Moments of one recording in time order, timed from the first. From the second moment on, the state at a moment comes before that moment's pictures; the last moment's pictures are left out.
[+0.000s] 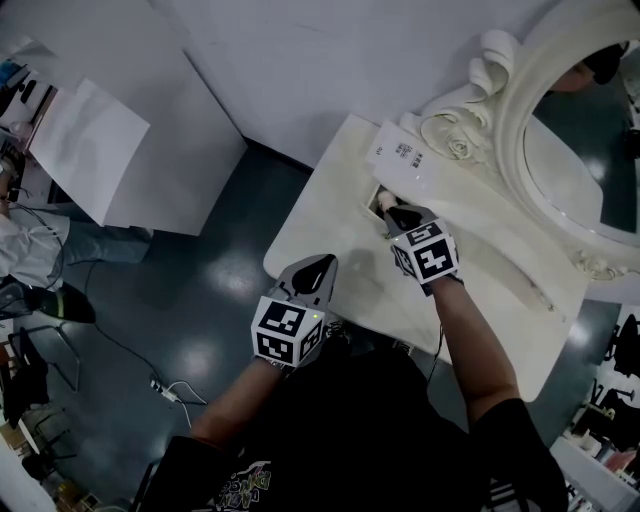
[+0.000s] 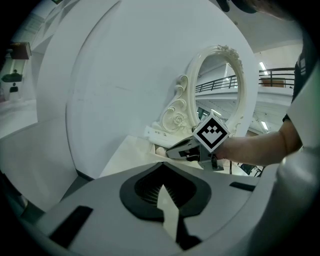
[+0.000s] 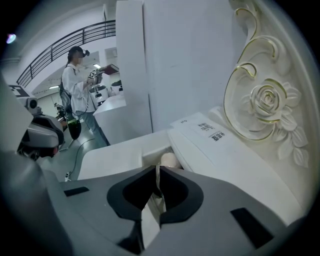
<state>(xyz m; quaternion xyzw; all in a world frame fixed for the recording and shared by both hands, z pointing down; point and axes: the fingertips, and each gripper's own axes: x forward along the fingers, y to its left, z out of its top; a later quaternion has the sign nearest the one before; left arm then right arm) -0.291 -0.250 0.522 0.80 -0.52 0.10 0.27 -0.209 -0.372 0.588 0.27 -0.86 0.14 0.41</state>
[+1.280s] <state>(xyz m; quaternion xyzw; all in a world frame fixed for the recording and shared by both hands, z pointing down) -0.244 -0.223 0.496 0.85 -0.47 0.11 0.23 -0.165 -0.315 0.521 0.35 -0.88 0.19 0.27</state>
